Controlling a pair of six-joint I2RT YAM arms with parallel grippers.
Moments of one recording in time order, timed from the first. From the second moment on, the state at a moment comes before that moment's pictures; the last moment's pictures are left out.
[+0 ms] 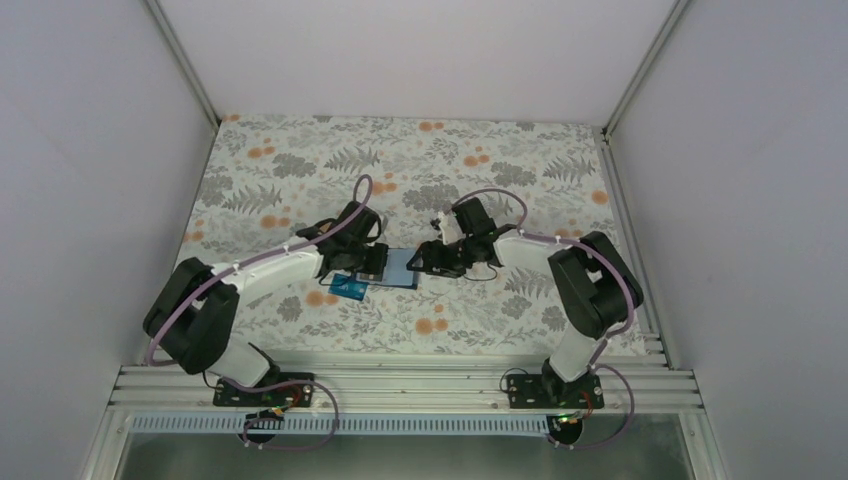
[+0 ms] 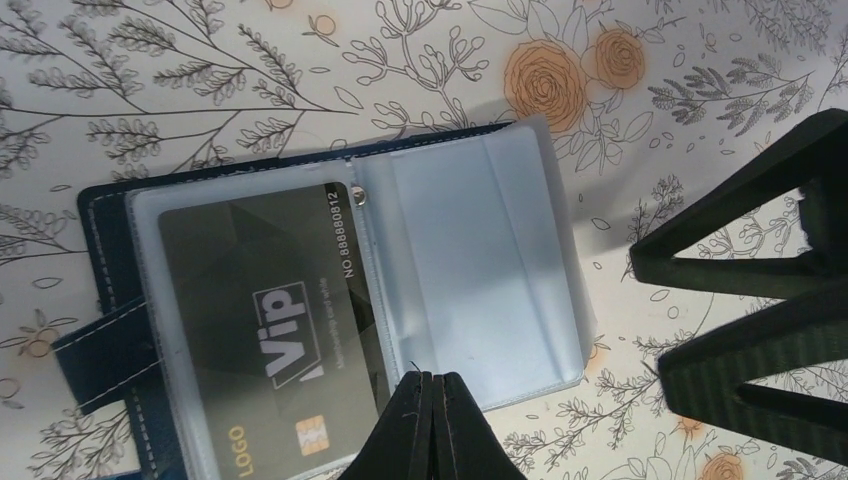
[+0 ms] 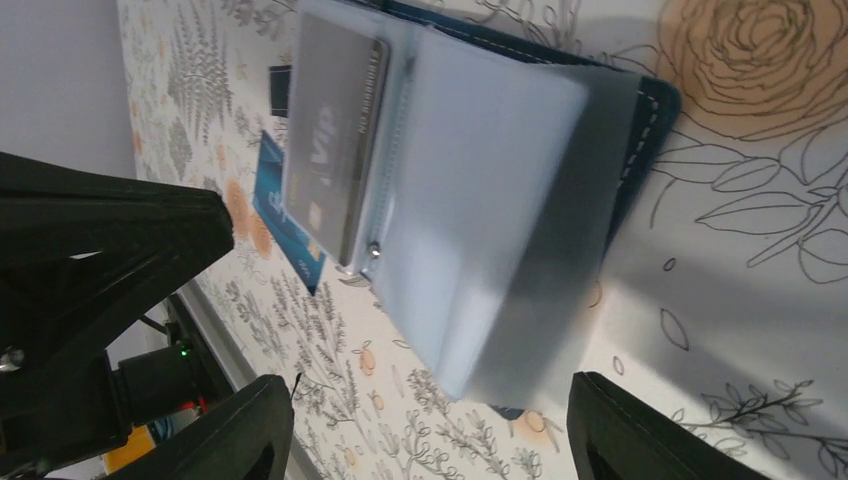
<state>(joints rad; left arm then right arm) -0.65 1.48 0.87 -0.40 0.12 -0.47 0.55 1.72 0.89 -0.18 -0.70 0.56</state>
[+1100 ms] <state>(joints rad) -0.65 1.60 0.86 -0.32 0.17 -0.48 0.49 1.90 1.05 -0.12 -0.72 0.42</state>
